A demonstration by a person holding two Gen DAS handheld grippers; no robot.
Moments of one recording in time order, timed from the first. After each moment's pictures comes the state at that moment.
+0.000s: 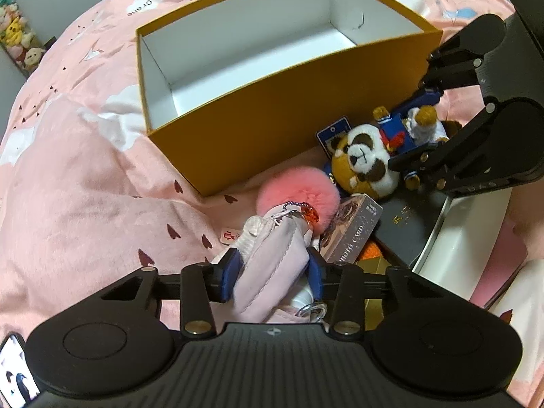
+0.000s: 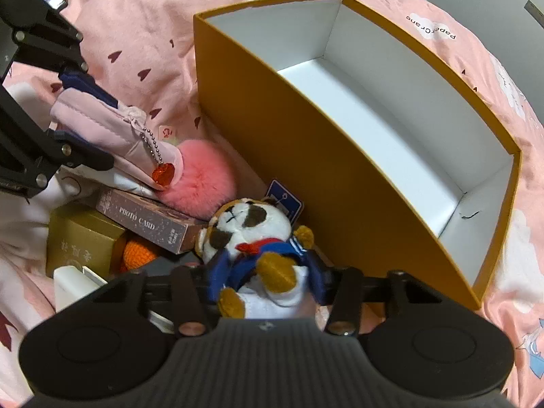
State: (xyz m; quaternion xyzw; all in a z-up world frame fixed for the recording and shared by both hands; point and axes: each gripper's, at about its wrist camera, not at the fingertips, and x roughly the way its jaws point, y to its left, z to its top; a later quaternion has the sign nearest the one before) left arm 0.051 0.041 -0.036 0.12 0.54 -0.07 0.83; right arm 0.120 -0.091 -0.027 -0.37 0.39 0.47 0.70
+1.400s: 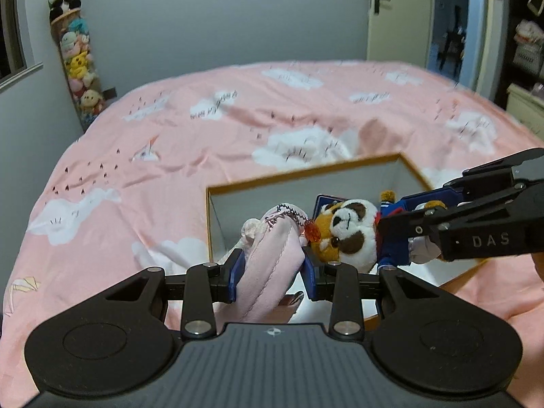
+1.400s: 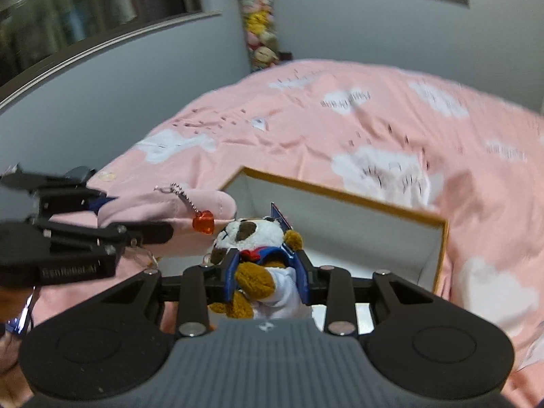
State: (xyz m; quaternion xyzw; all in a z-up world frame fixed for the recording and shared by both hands) left arm 0.144 0.059 0.045 0.04 0.38 0.02 0.92; right arm 0.210 -0.088 0.077 -0.09 0.36 0.44 0.82
